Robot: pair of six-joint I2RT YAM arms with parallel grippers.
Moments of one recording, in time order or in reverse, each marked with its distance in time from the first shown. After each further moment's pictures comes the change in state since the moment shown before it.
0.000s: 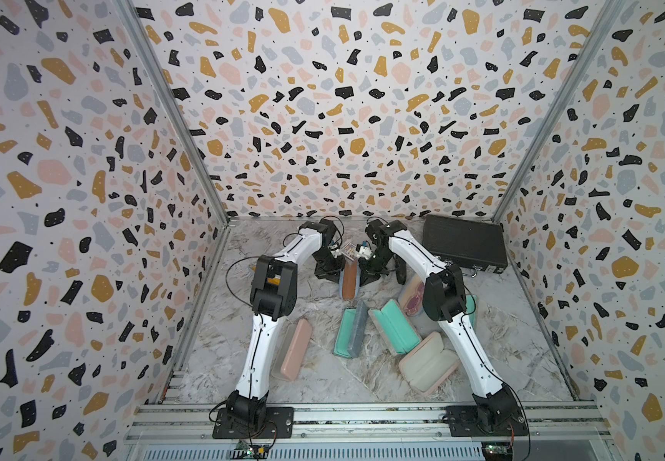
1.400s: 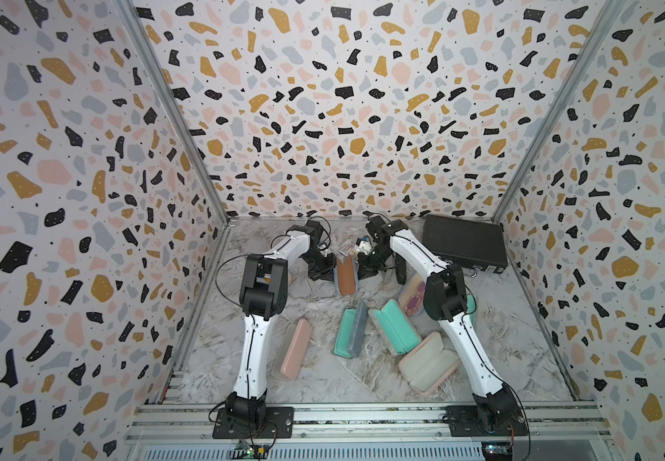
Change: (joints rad) left arm 0.084 -0.055 -0.146 0.142 0.107 -0.114; right arm -0.011 -0.001 0.000 0.104 -0.006 0.056
